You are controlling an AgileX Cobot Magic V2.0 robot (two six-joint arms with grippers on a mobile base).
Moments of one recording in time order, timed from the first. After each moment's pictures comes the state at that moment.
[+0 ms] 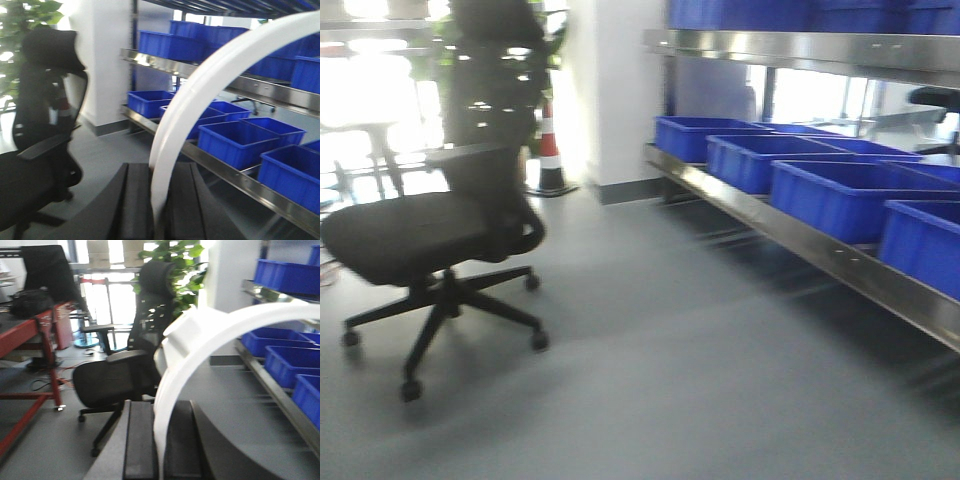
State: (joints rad) left arm -0.23 0.80 -0.83 0.01 0.09 -0.03; right arm 0.28 0.75 -0.83 0.06 0.18 0.01
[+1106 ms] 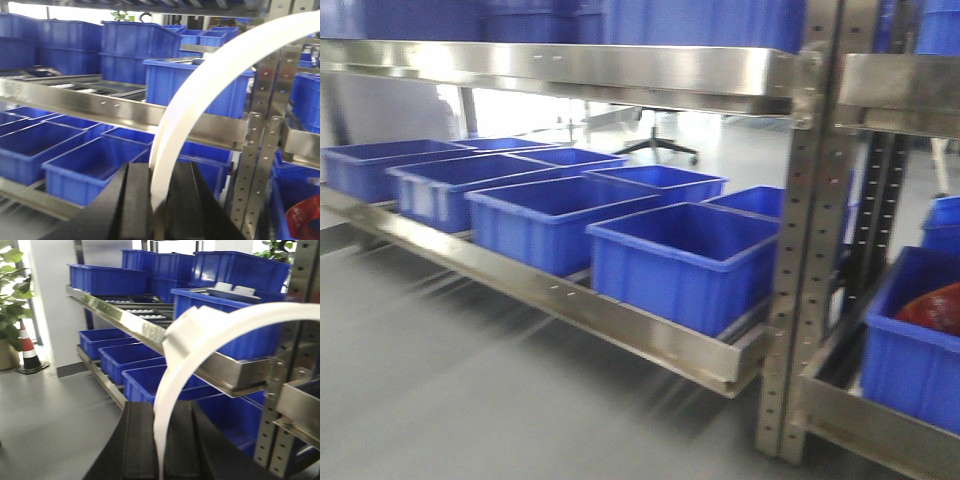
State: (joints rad) left arm -0.23 0.80 -0.83 0.01 0.09 -0.03; right arm 0.28 0.75 -0.83 0.06 0.18 0.01
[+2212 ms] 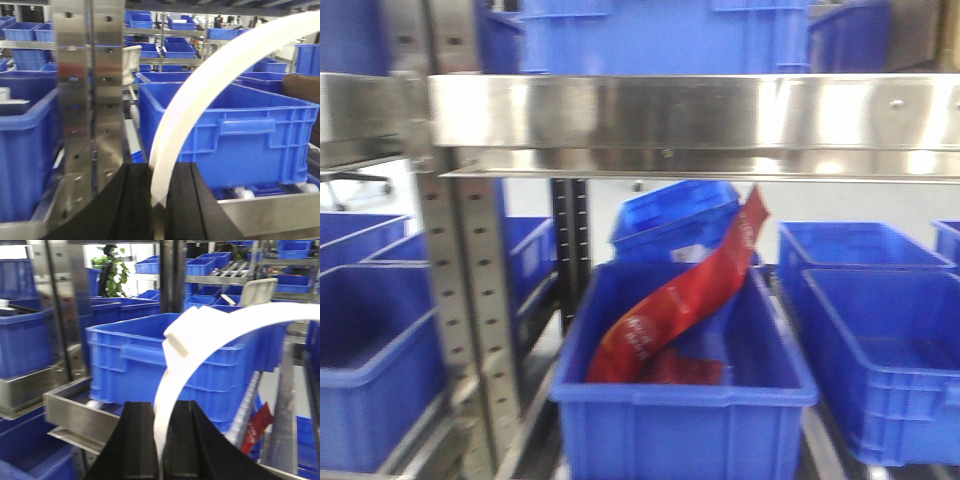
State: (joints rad) left arm -0.23 0.80 -0.83 0.01 0.09 -0.03; right arm 0.28 0.75 -0.83 0.06 0.18 0.01
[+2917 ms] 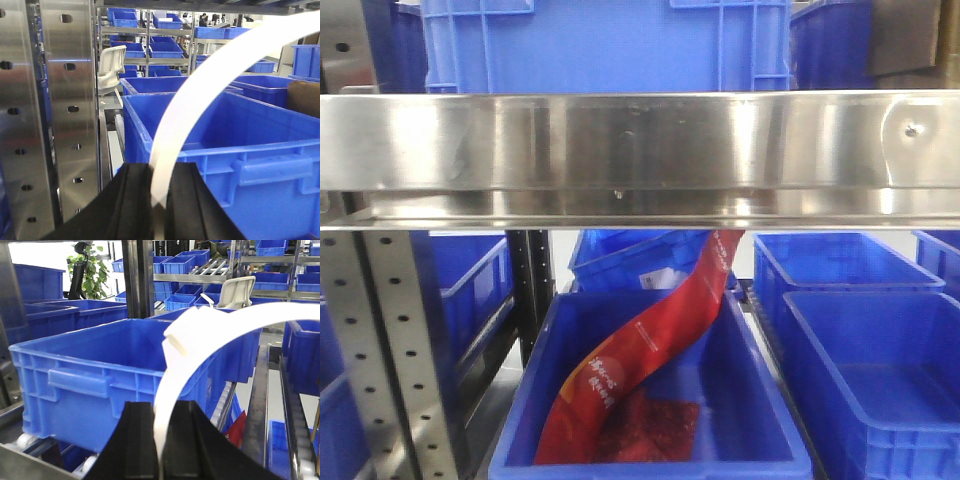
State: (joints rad) left arm -0.23 0.80 -0.83 0.01 0.09 -0.03; right arm 0.28 0.75 -0.83 0.06 0.18 0.01
